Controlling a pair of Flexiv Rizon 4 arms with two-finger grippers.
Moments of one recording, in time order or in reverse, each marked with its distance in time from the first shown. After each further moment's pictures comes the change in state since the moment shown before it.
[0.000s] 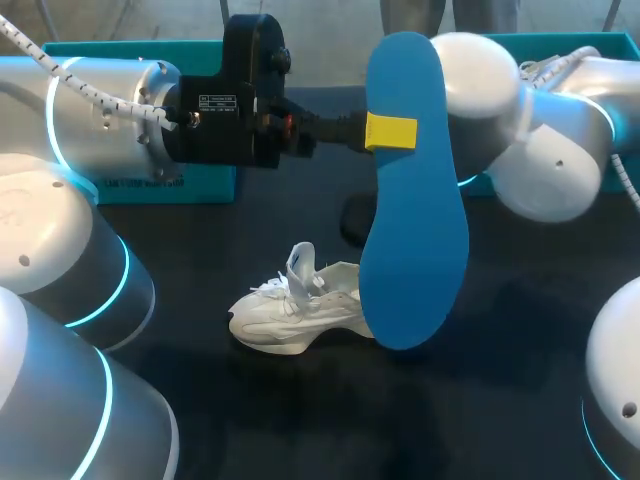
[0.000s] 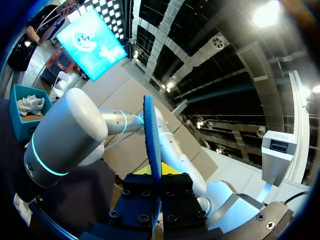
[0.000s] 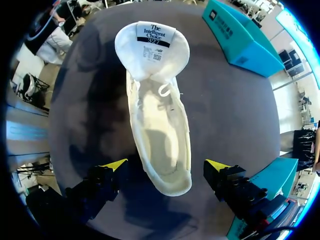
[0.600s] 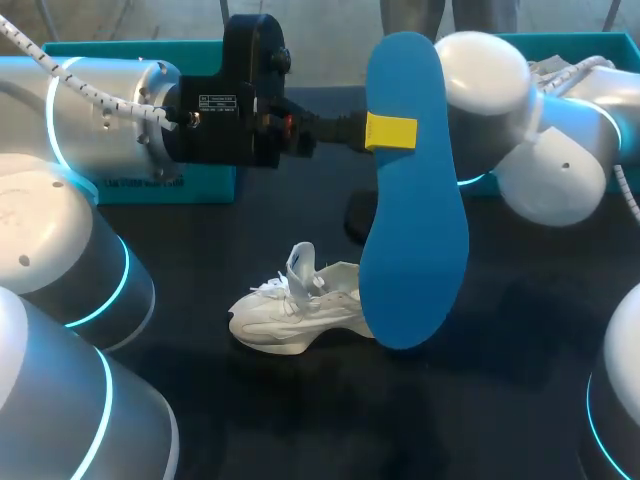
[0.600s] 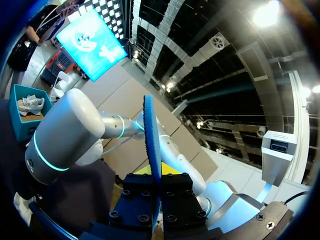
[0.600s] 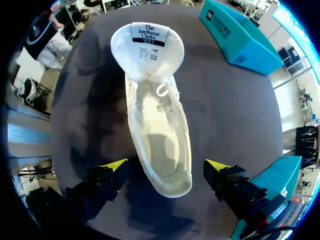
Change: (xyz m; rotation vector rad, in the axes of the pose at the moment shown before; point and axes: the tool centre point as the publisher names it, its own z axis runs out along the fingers) left arm 0.000 0.000 0.000 0.000 0.000 0.000; right arm -0.001 -0.001 0.004 -0.034 0.018 0.025
